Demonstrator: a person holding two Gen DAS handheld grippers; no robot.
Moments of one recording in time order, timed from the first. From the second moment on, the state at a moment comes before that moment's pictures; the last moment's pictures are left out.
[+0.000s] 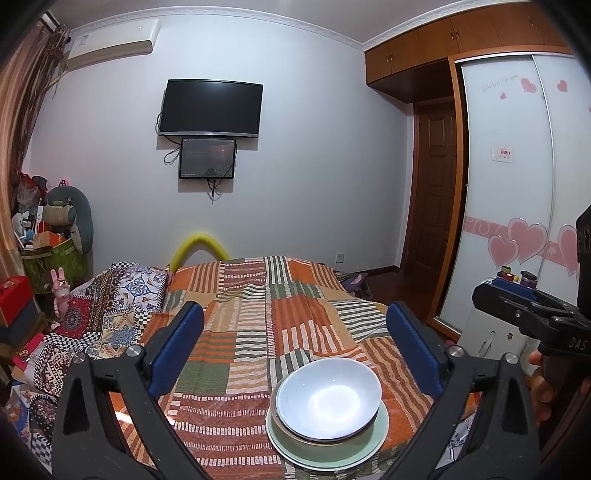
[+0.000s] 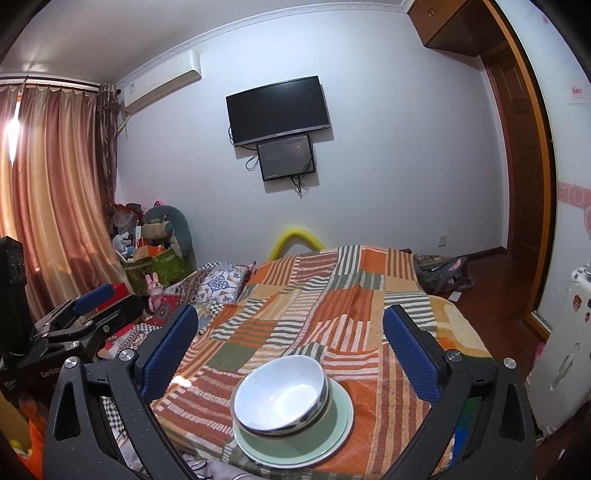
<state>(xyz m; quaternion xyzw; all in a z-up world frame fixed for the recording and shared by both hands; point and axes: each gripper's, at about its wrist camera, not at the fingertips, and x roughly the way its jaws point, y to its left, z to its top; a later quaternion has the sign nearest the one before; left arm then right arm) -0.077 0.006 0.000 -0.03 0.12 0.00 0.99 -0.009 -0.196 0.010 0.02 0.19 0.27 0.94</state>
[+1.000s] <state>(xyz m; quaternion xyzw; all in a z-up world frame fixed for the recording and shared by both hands) -0.076 0.004 -0.004 -0.04 0.13 -0.01 0.99 -0.005 -0.200 0.009 0.03 0.20 0.27 0.94</state>
